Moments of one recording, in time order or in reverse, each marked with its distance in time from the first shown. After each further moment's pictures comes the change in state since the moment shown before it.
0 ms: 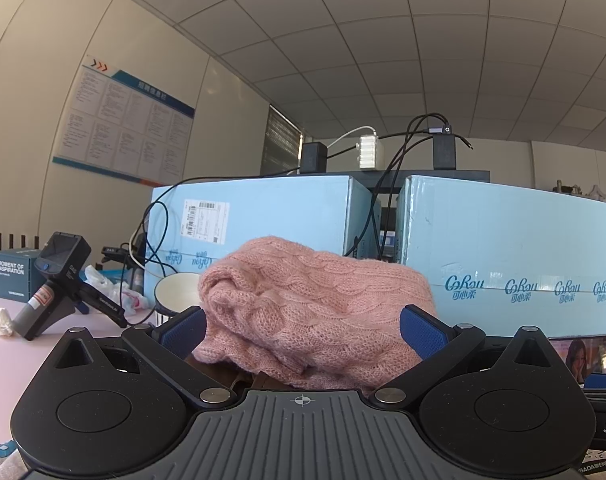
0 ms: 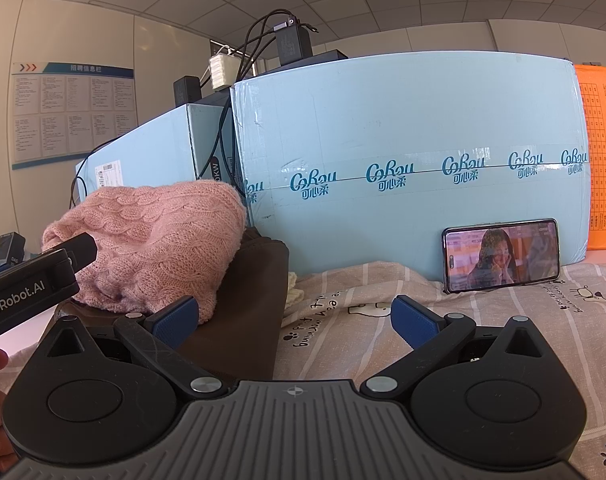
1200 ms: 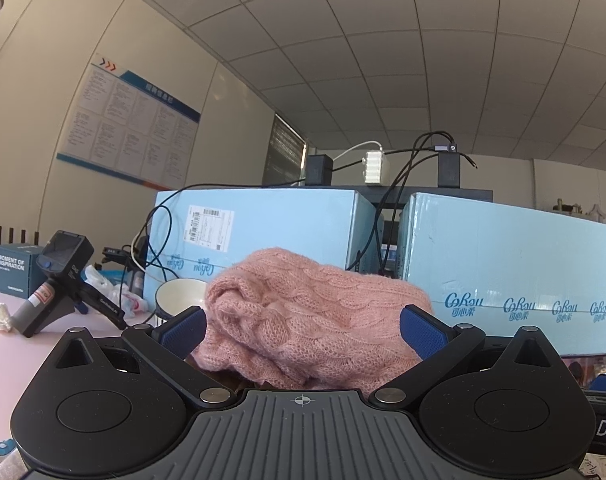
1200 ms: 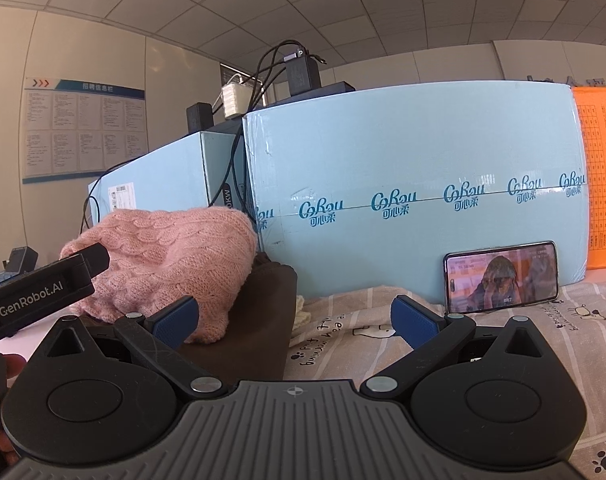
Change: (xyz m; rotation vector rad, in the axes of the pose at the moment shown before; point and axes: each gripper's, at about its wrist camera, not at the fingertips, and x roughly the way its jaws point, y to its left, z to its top) left arm -0.006 0.011 0.004 -0.062 -0.044 -0.008; right arm -0.021 0.002 0.002 -0.023 -0.080 0.022
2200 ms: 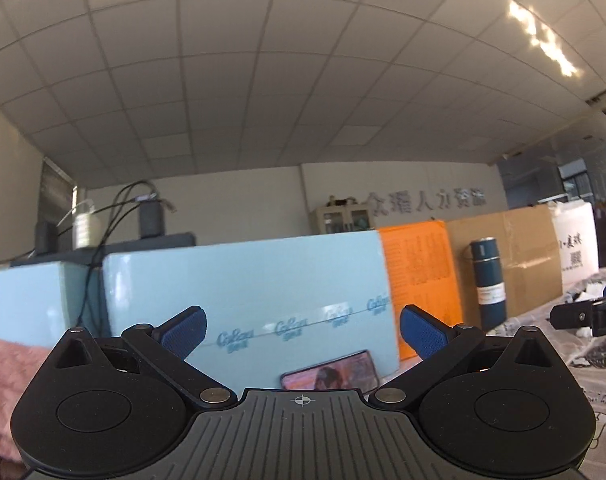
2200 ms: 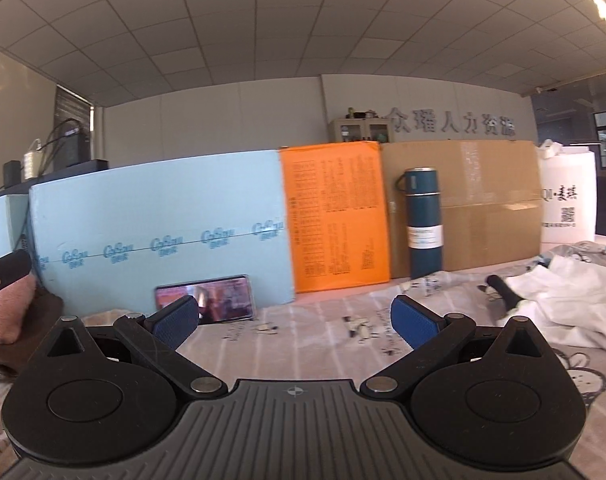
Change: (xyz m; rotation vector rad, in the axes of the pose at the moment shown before) left arm -0.048 -0.150 0.023 0.325 -0.134 -0.775; right arm -0.200 -0.133 0.024 0.053 -0.079 -0.621
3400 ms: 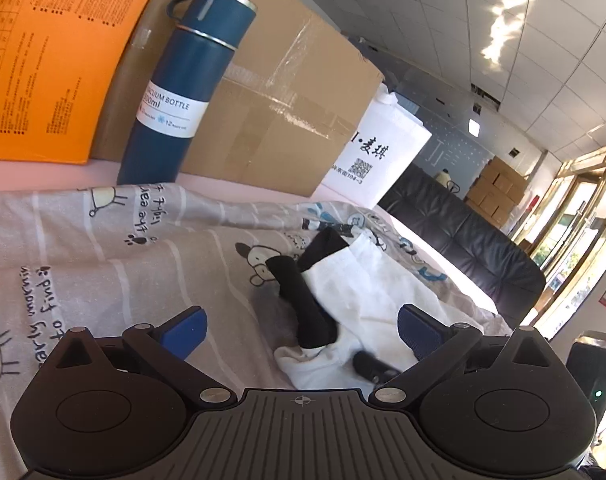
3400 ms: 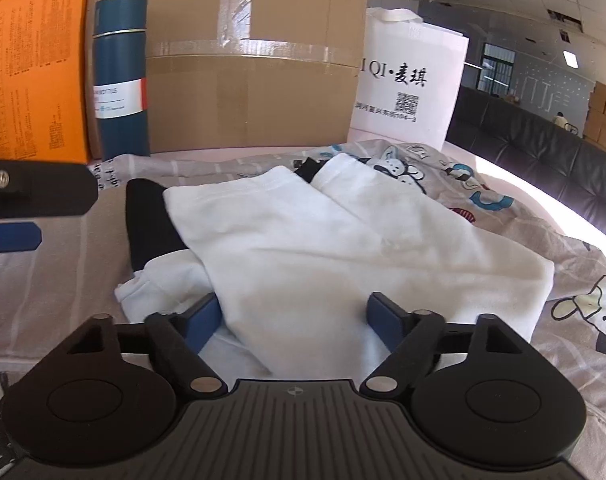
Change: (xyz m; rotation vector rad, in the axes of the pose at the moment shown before) left arm 0.297 -0.280 -0.040 -0.658 0.647 -0.802; right arm 0.155 -0.261 -0.008 -0.034 0.417 -0.496
